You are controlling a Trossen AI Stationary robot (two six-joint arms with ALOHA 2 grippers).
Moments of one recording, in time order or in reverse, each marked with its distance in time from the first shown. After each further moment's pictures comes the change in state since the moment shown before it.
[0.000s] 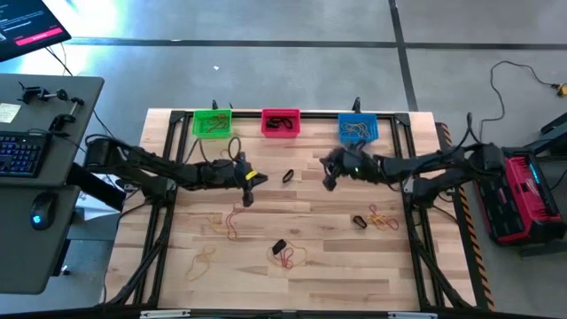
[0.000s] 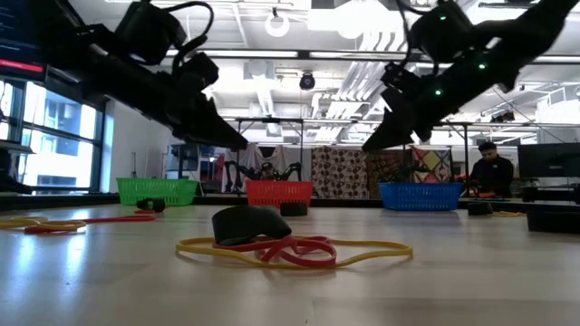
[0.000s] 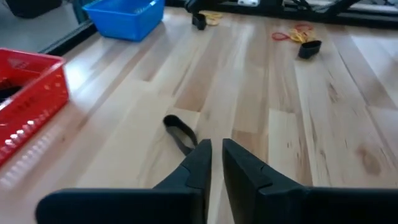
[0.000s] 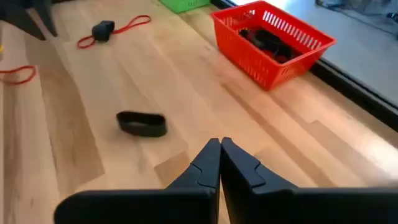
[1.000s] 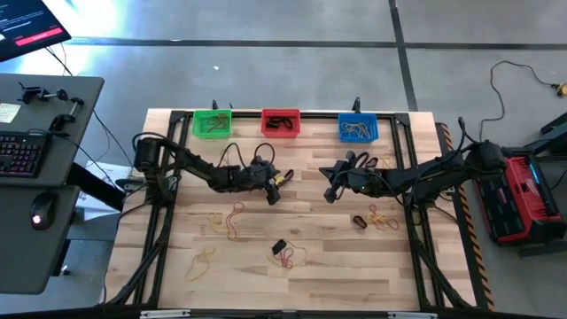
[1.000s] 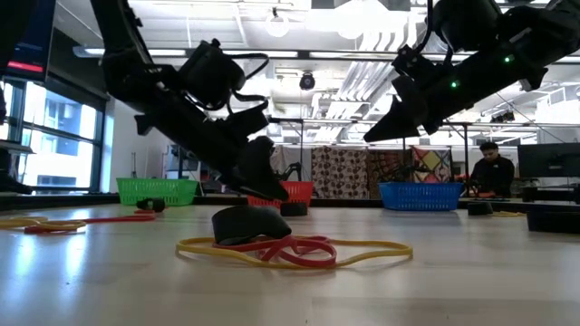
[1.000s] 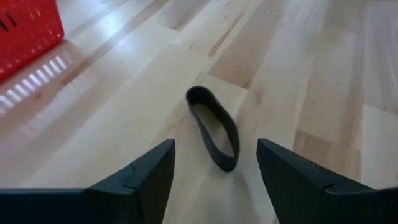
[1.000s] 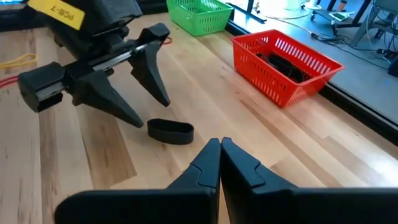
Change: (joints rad) left arm 0.013 0.431 0.260 -0.014 -0.148 -0.157; right arm 0.181 0.002 -0.055 0.134 0.166 -0.006
